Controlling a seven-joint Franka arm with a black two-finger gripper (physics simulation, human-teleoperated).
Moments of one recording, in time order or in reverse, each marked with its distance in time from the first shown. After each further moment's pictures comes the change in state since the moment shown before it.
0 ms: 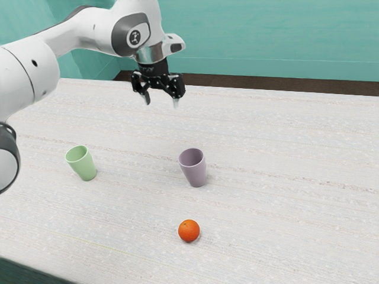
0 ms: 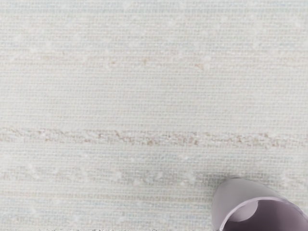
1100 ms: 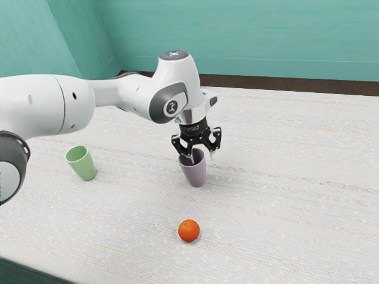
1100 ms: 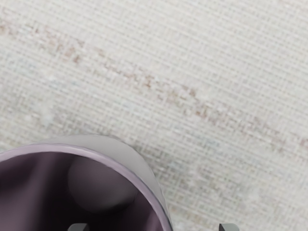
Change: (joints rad) arm -0.114 0.016 -0.043 -0.355 -0.083 0.401 -0.519
